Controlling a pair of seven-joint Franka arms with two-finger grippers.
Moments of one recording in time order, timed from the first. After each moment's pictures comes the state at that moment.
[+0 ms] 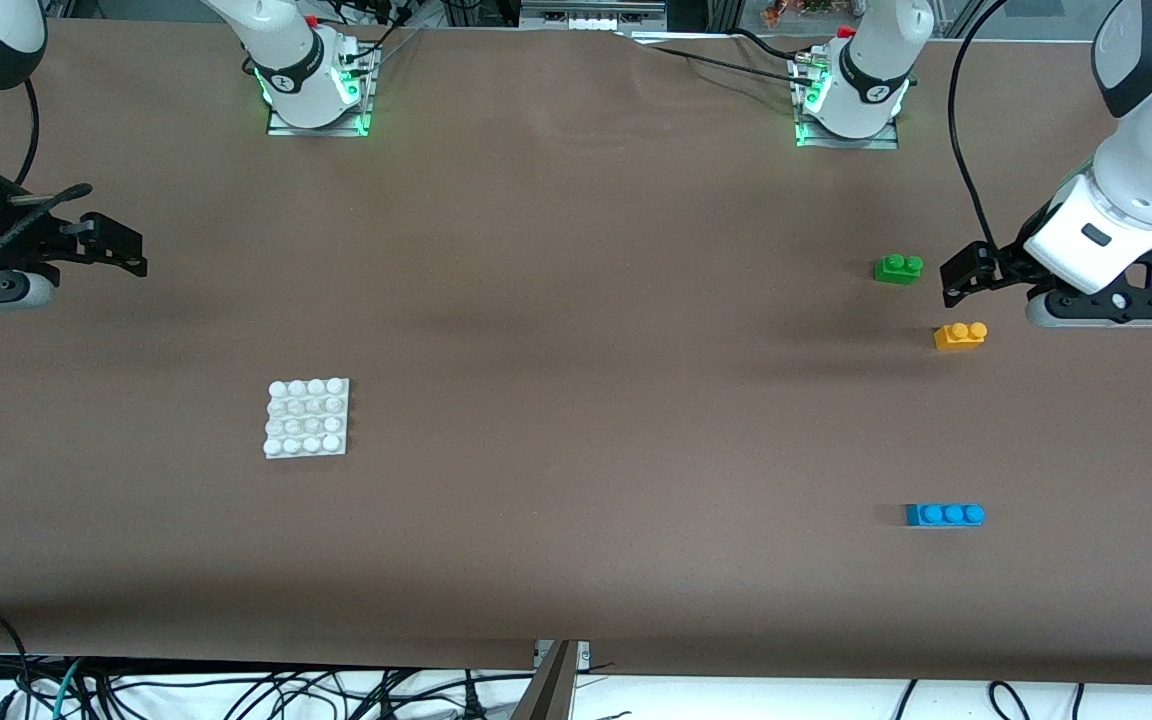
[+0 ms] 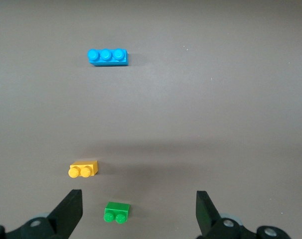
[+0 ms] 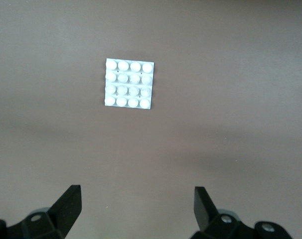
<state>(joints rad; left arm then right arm) -0.04 0.05 -0.07 -1.70 0.02 1.76 -0.13 0.08 0.11 -0.04 -1.53 -0.01 1.57 -0.11</state>
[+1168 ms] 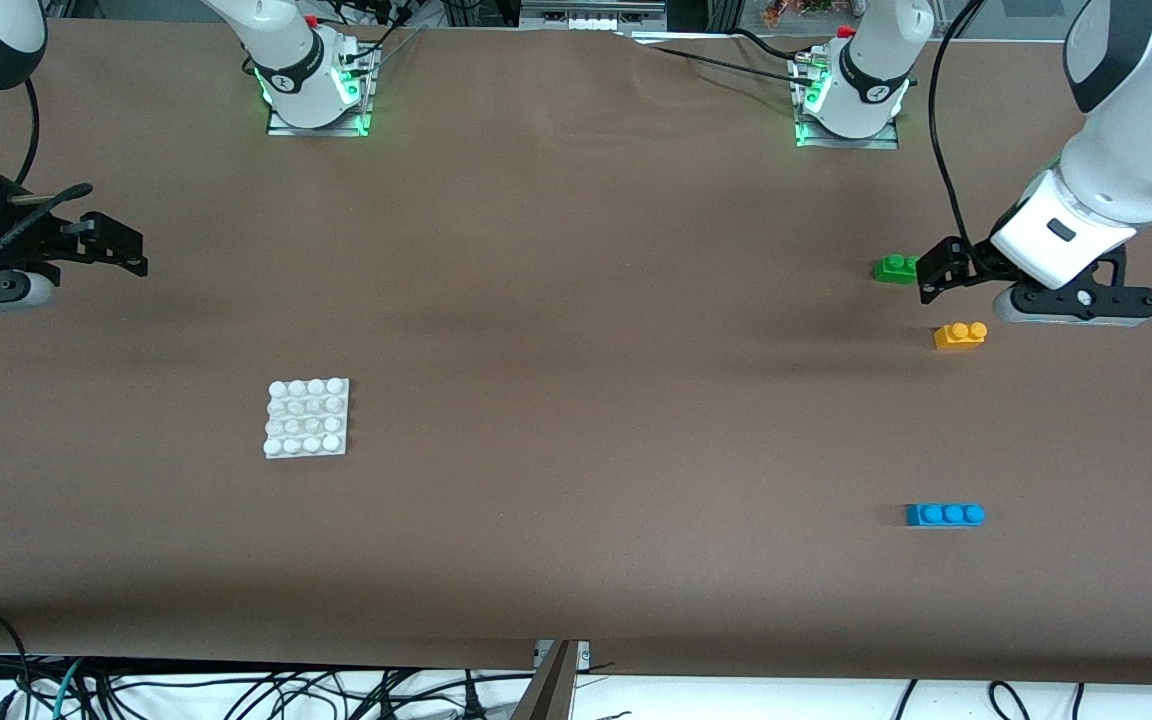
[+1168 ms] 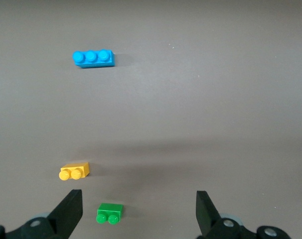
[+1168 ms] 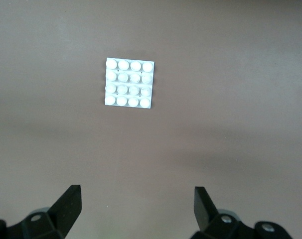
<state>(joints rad) -0.05 0.05 -0.12 -1.69 0.02 1.76 -0.14 0.08 0.11 -0.04 -1.53 -0.01 1.57 -0.11</state>
